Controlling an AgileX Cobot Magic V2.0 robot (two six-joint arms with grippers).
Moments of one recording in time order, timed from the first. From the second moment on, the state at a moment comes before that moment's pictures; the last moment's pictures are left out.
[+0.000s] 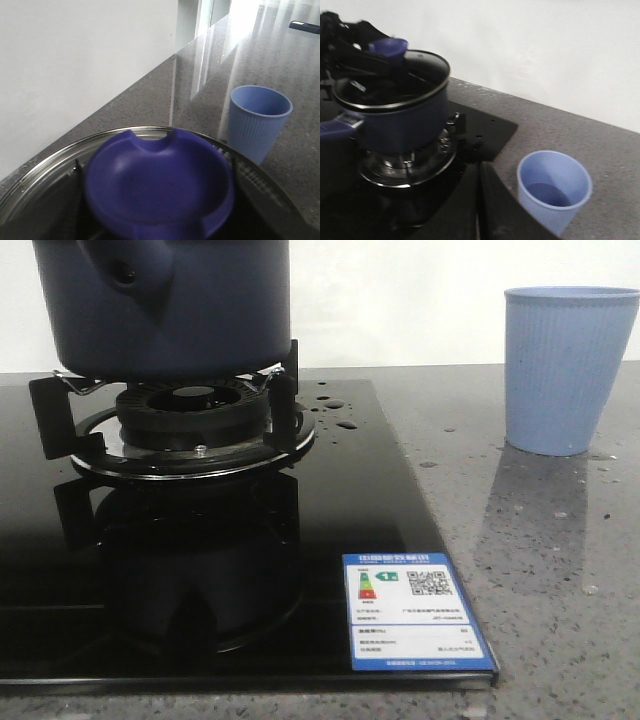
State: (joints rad) left arm -0.05 1.57 -1.20 -1.52 1.03 1.76; right arm 0.48 0.67 -0.85 -0.09 0.50 0.05
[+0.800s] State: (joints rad) left arm 0.03 1.19 -1.26 -1.59 1.07 1.64; right arm 0.30 0.67 -0.44 -0.22 0.08 0.15
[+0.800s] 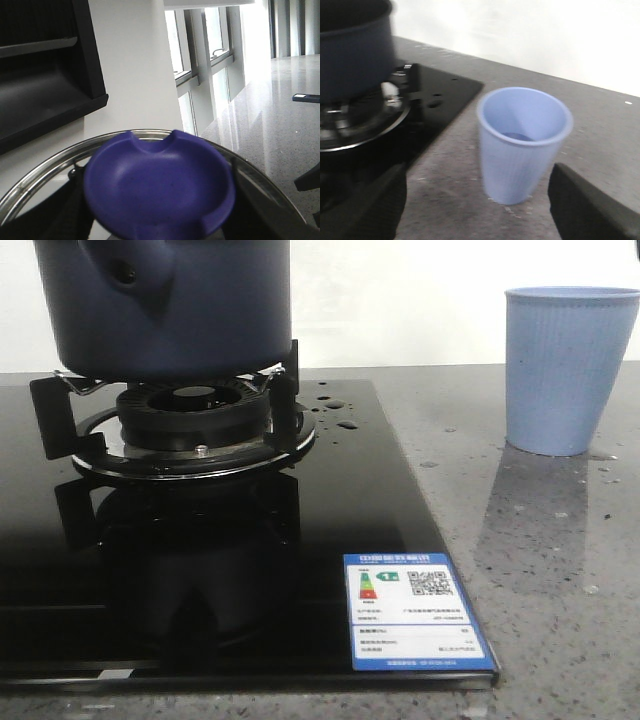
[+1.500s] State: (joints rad) left arm 0.03 1.17 -1.26 -1.58 1.07 1.61; right arm 0.15 0.91 -0.37 -0.18 -0.31 0.16
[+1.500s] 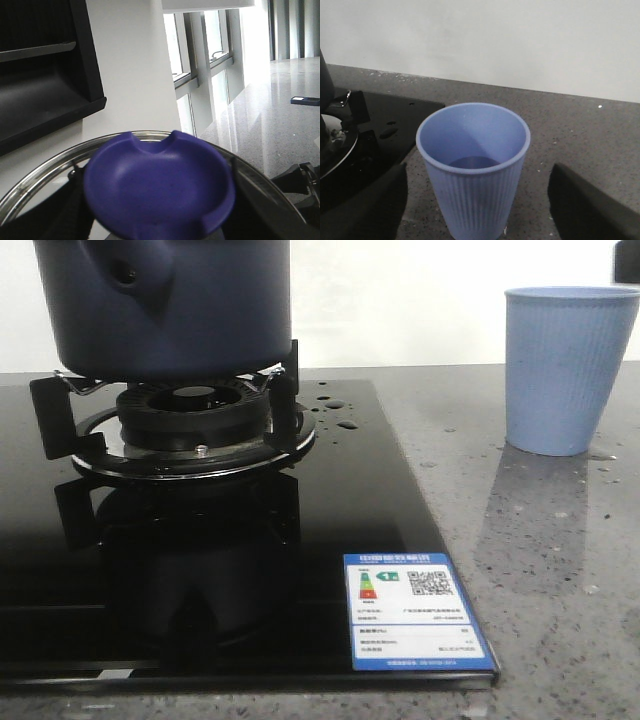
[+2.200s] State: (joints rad) left arm 0.03 1.17 -1.26 -1.58 1.07 1.61; right arm 0.16 1.21 -0.37 -0.14 -0.58 0.16
